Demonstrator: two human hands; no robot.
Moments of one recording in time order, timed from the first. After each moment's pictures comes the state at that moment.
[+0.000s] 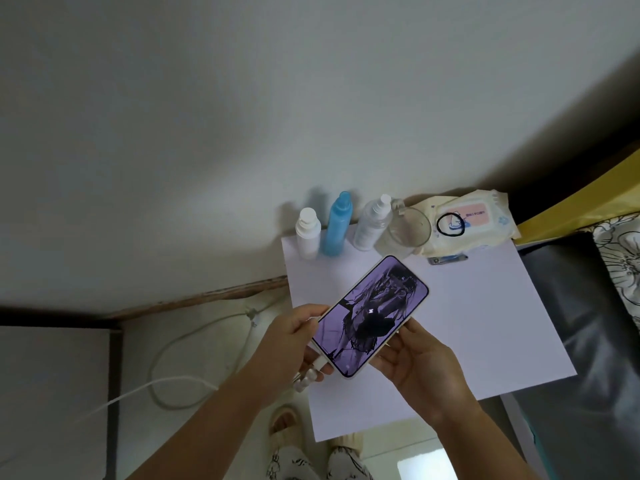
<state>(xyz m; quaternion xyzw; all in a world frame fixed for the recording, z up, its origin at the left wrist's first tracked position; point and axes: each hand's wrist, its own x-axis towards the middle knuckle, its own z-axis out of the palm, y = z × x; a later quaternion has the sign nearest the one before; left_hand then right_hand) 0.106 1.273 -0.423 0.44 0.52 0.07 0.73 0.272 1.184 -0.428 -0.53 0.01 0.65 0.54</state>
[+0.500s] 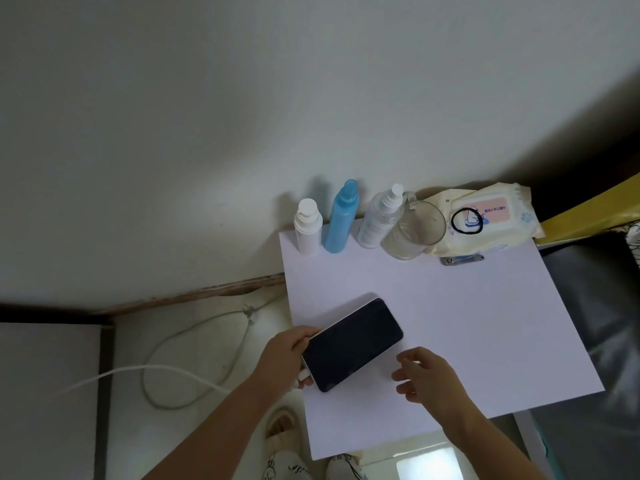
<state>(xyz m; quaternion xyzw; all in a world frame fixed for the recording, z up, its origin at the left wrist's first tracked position) 0.099 1.268 -0.522 0.47 0.56 0.03 0.68 0.291 1.170 -0.486 -0.80 -0.14 0.55 0.20</state>
